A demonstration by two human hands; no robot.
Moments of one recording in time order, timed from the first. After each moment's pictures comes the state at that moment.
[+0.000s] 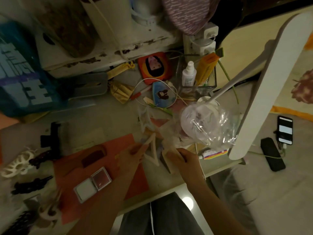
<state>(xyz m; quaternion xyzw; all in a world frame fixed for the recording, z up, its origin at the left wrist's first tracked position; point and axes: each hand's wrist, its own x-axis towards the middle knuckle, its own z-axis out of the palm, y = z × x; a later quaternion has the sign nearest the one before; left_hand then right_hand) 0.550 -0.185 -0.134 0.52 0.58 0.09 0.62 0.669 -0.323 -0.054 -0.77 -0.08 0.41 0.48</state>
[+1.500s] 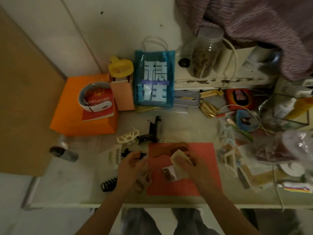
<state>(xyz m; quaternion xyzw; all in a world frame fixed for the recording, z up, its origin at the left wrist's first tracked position) 0.255 -0.109 -0.047 0.60 0.60 0.23 0.48 0.456 -0.202 -0.002 -0.71 -0.25 0.46 0.46</state>
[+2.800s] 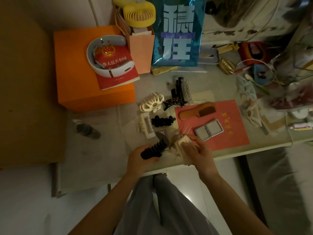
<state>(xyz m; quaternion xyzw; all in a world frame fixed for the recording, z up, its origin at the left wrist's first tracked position) 0.094 -0.079 -0.113 0.62 0.53 0.05 0.58 0.255 -0.183 -0.021 -0.73 -0.12 0.43 0.52</state>
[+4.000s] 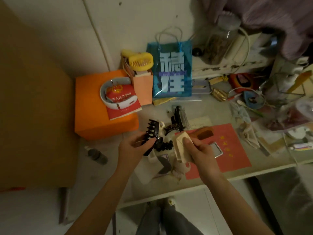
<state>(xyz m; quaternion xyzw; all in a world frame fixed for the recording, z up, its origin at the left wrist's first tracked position) 0.122 -0.021 0.025 0.60 0.46 0.28 0.60 0.276 -0.152 0.037 -0.68 -0.16 0.41 0.58</state>
